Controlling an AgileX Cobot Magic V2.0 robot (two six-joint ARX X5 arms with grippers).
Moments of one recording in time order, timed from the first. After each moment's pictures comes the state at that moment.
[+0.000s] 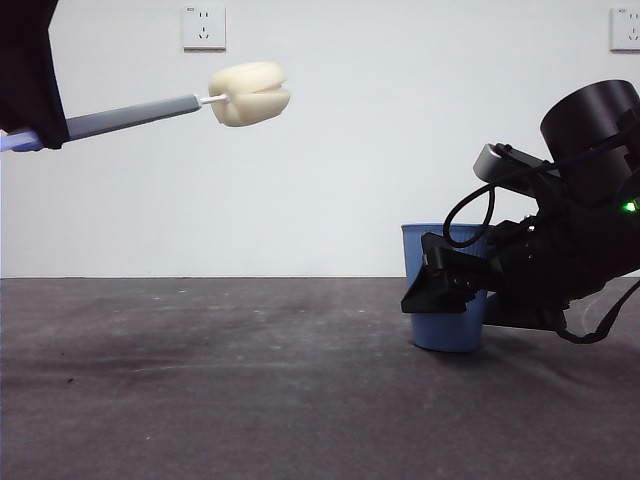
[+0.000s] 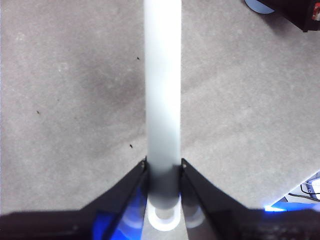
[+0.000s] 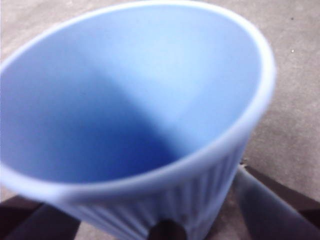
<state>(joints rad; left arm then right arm) -0.53 1.02 0.95 -0.87 0.01 -0.07 0.37 1.79 0.53 0.84 -0.19 0.07</state>
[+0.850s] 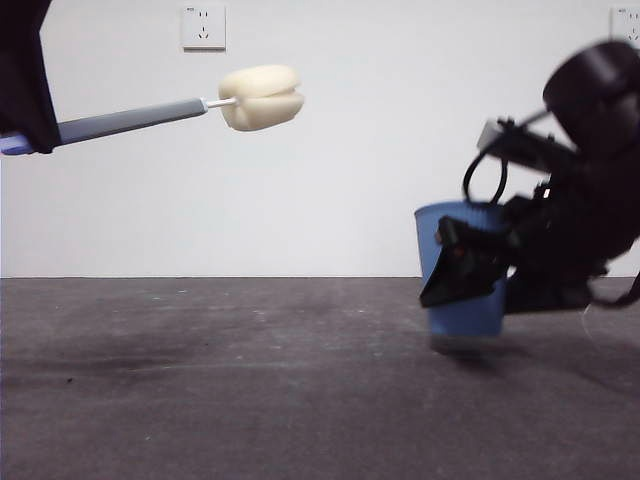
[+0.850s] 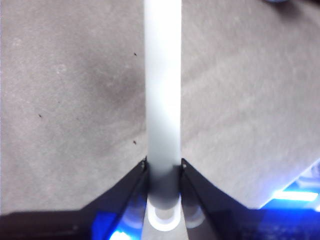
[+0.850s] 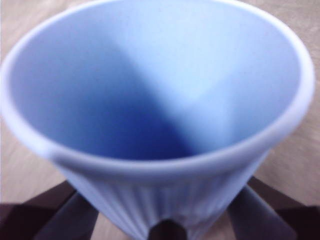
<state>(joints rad) -0.53 1.02 0.95 -0.89 0.01 0.03 0.39 1.56 0.53 0.47 -0.15 0.03</state>
